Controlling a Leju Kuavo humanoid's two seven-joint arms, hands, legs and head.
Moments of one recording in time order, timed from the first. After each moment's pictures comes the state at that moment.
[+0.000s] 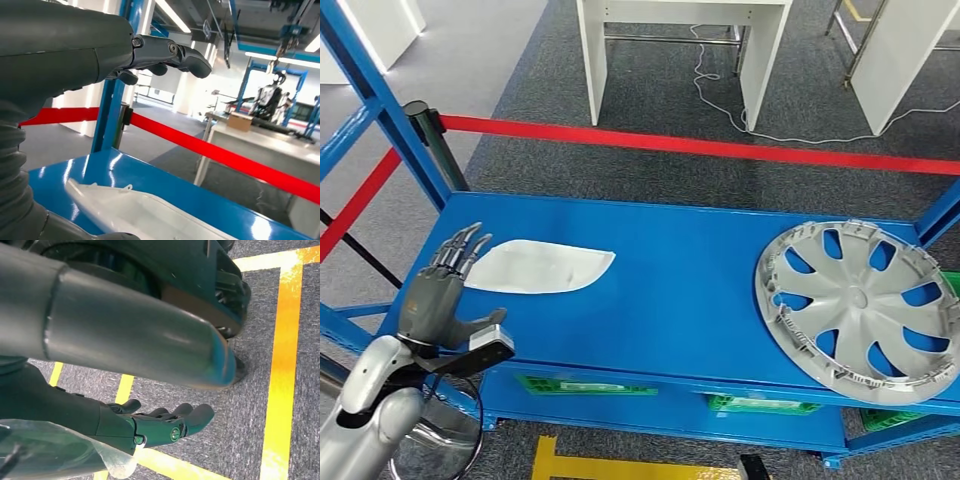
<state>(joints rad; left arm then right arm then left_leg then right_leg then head) -0.21 0.29 -0.33 -1.46 -0.98 0.27 -0.16 -0.04 0.06 0.07 -0.17 -0.03 -0.15 -0.12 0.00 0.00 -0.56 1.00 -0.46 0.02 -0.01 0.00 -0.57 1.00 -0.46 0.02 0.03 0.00</state>
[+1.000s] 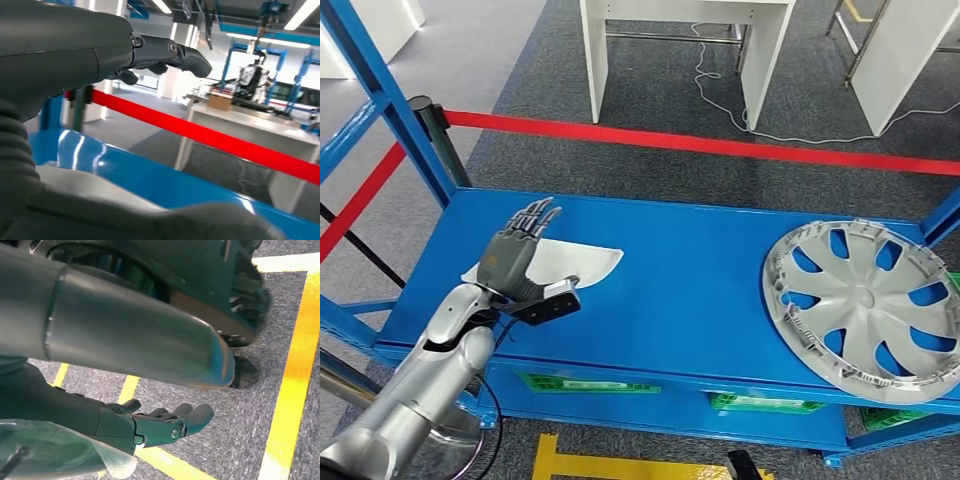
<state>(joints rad) -0.56 0.03 -0.48 -0.87 -1.00 0.37 -0.26 -0.06 0.06 0.11 -0.17 0.05 -0.12 -0.06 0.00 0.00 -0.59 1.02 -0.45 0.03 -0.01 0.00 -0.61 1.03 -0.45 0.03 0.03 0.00</state>
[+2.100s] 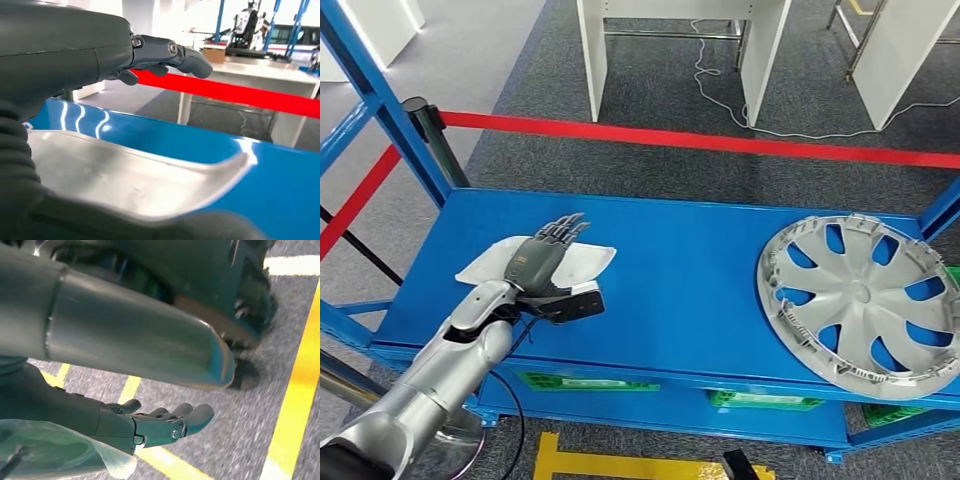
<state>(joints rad) -0.63 -0.01 -0.56 -0.79 -0.98 0.20 -0.18 -0.06 0.07 0.13 -0.17 0.08 -0.12 -0.06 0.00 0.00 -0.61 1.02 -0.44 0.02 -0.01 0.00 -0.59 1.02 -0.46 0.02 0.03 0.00</state>
